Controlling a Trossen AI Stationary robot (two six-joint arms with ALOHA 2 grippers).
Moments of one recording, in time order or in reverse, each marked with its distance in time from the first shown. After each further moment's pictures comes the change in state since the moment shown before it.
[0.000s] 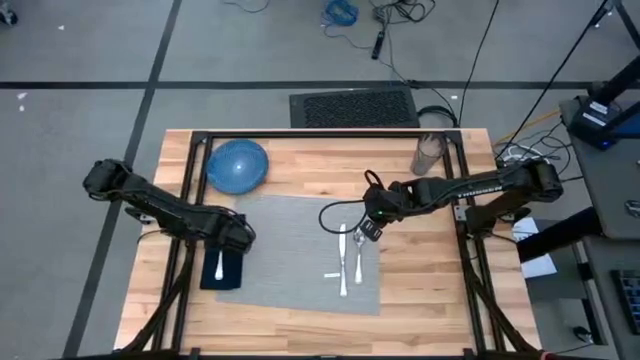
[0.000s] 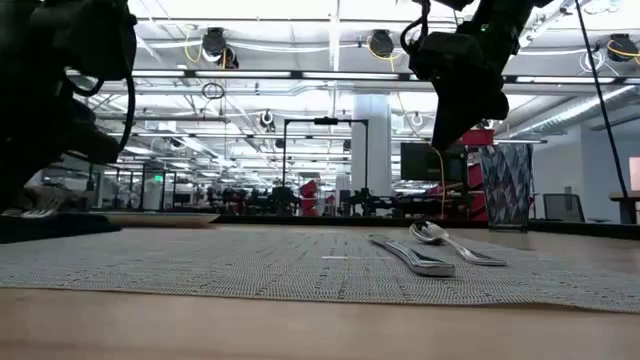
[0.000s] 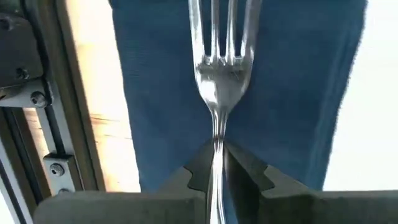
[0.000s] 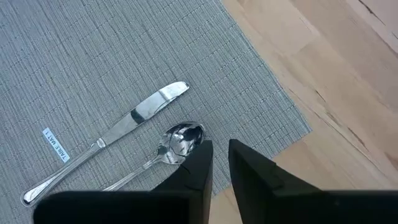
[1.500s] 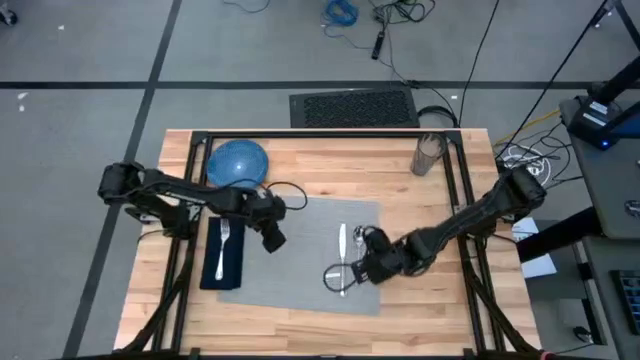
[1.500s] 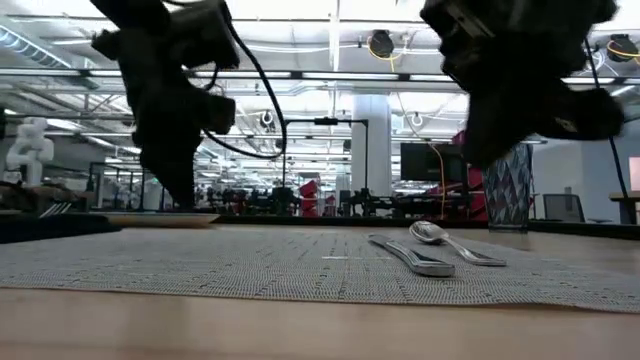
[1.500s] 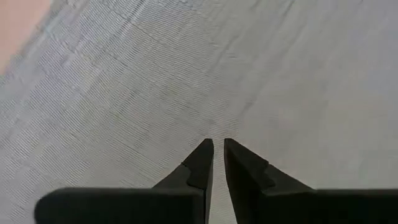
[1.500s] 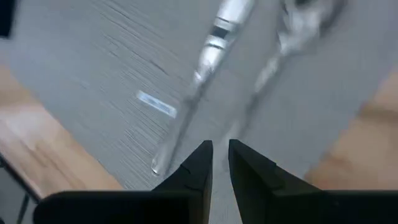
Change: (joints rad) left arm 0.329 0.174 0.120 0.538 -0.070 1.385; right arm 0.429 0.214 0.001 0.198 0.071 0.954
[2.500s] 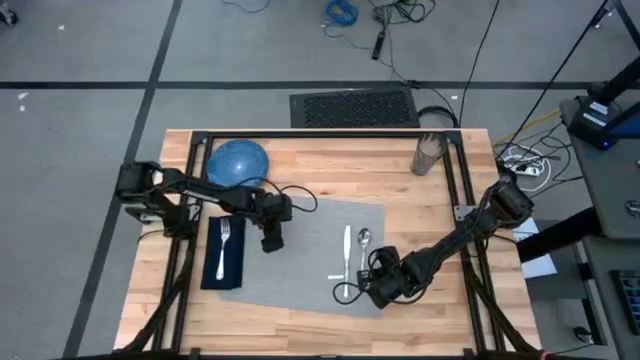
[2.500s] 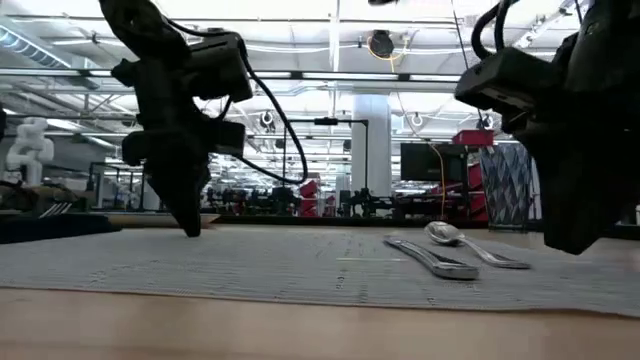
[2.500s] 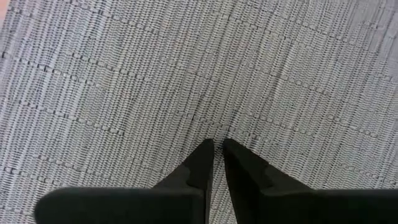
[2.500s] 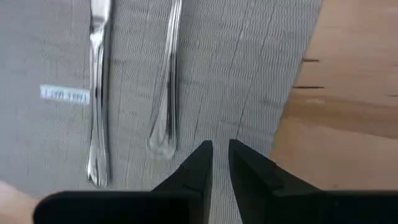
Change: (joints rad) left arm 0.041 0.179 0.002 0.107 0.057 0.296; right arm 0.114 0.135 0.000 -0.064 -0.042 0.426
